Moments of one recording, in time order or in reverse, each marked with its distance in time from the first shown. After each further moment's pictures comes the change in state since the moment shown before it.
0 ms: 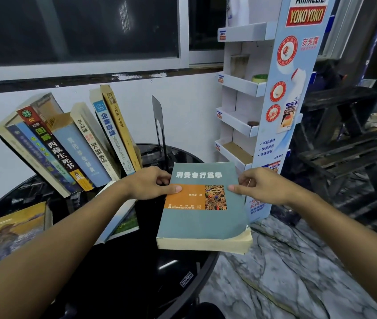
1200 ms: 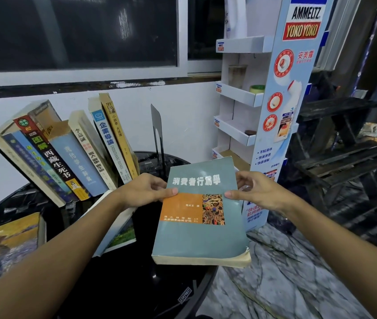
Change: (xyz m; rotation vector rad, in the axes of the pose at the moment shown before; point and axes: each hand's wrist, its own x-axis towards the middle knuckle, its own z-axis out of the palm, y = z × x) left_hand 0.001 -0.001 0.001 -0.455 0.097 -0.072; right_hand 0.006 -0.007 -0.001 0.480 -0.005 -0.016
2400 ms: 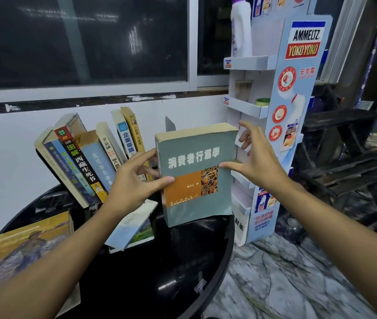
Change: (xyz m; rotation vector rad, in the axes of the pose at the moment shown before) left_hand -0.084 0.032 -0.017 -0.110 0.596 0.492; right_hand 0.020 -0.083 0.003 -0.411 0.537 -0.427
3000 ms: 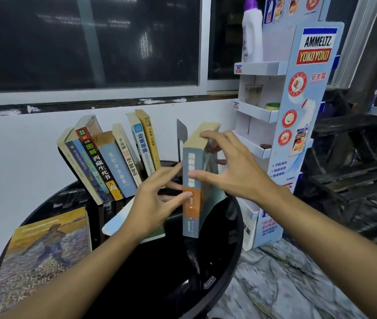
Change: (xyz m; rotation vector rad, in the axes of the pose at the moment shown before) left_hand -0.042 0.019 0.017 -0.083 -0.037 0.061; right_hand -0.017 -0.100 0.012 0.126 -0.167 -0.146
